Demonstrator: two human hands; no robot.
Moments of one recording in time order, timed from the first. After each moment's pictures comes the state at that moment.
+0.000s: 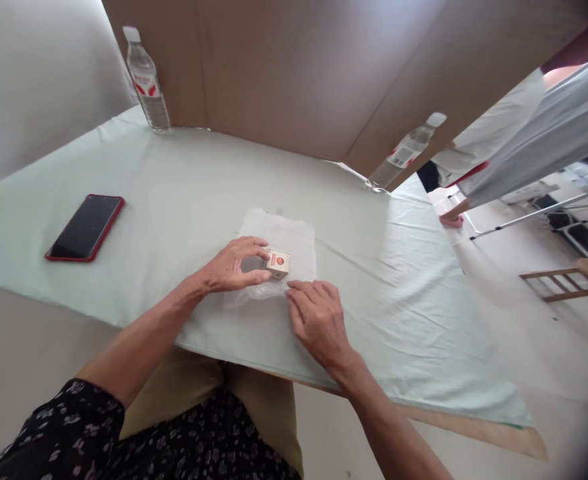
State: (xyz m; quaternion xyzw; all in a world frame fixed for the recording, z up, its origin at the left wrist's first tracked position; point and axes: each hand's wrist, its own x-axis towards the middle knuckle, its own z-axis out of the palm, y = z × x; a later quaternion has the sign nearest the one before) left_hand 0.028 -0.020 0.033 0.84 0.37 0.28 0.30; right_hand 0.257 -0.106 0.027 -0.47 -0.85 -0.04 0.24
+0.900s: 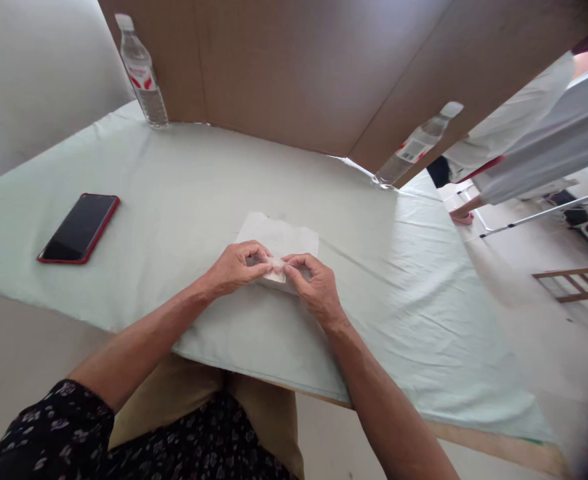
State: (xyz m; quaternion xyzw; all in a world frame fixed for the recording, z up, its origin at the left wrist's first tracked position) left_hand 0.052 -0.021 0.031 0.68 0.45 0.36 0.45; right_hand 0.248 -0.046 0.024 -0.53 -0.66 0.32 0.43
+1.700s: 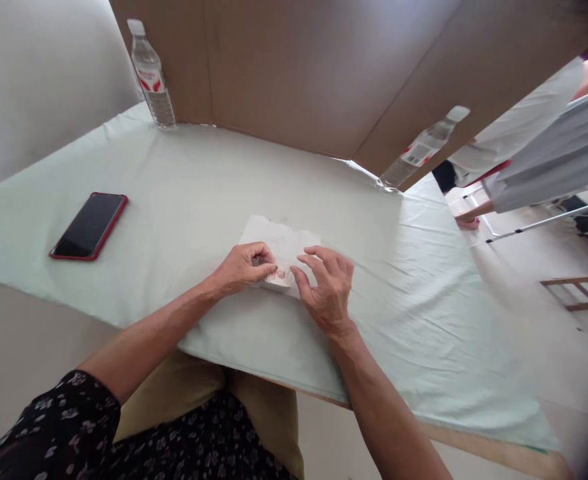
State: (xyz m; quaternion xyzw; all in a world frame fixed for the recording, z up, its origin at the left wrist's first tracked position) left_hand 0.057 -0.020 0.027 0.65 0.48 0.36 0.46; right_hand 0.253 -0.051 0.025 -0.50 -0.76 -0.06 0.41
